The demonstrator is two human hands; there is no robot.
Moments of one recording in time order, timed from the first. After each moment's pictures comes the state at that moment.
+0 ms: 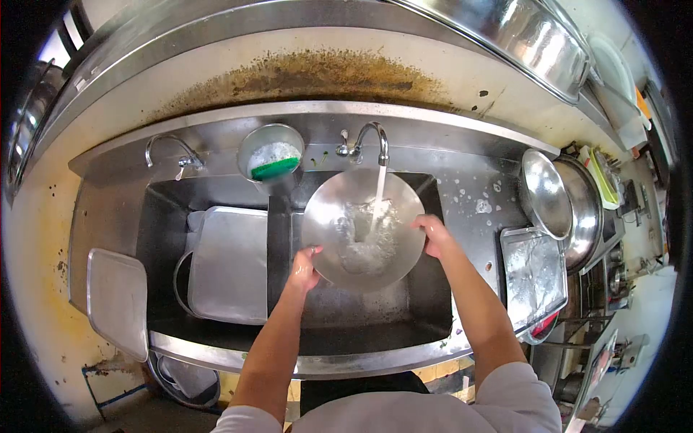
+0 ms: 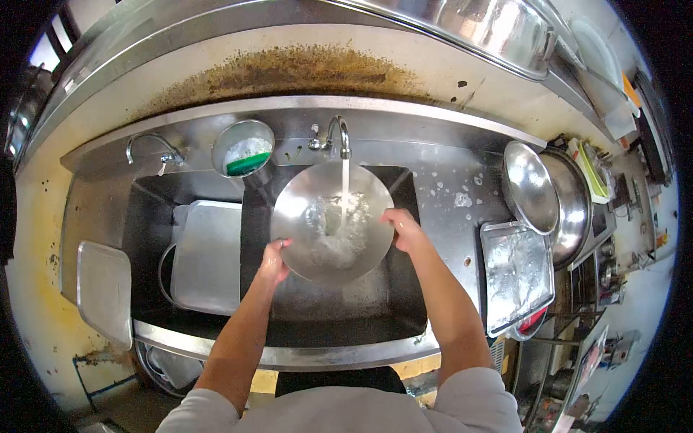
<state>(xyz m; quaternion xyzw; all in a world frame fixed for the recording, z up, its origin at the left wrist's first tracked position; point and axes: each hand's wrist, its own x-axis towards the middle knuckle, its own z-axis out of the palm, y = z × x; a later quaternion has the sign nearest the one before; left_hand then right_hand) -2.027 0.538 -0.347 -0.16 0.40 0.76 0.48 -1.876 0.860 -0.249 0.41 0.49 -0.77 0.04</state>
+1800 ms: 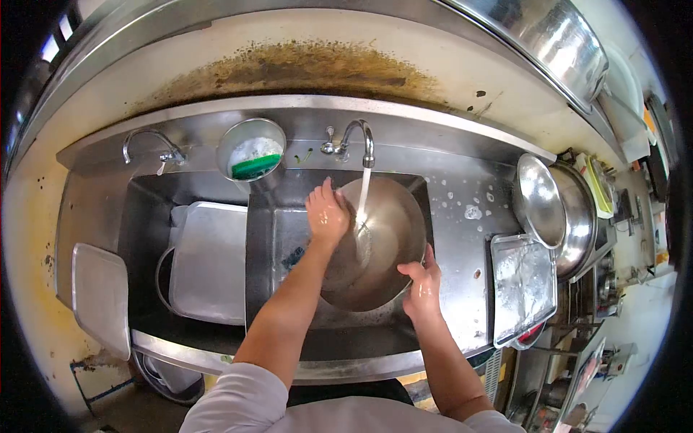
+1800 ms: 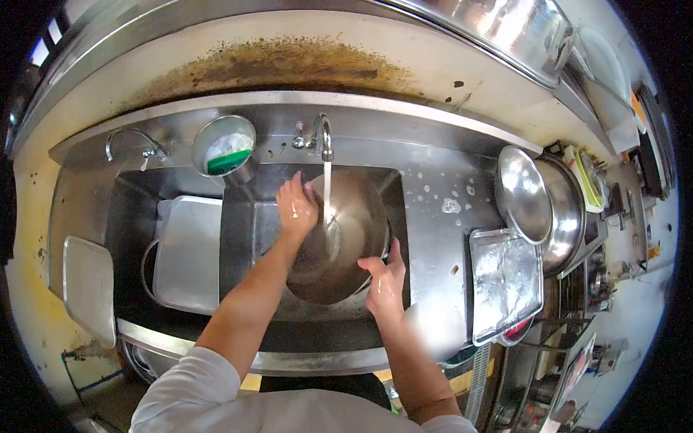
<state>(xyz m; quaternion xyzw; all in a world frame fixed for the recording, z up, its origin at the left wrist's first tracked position) -2.056 0.690 -0.290 0.23 0.89 0.40 0.01 -1.832 0.733 -0.153 0.42 0.42 -0.76 -0.26</state>
